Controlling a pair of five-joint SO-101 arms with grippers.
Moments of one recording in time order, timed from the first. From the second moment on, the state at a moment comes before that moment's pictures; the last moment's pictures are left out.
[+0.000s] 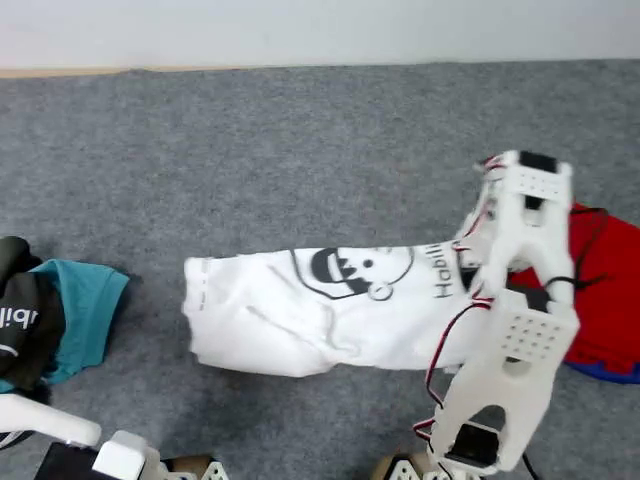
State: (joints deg) left arm -76.7 -16.6 -8.8 99.1 -30.3; right arm 13.8 38.6 -25.4 99.3 17.2
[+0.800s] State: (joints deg) left arm -76.7 -16.7 -8.8 99.1 -30.3; right arm -28.9 12.7 -9.9 100.5 19.9
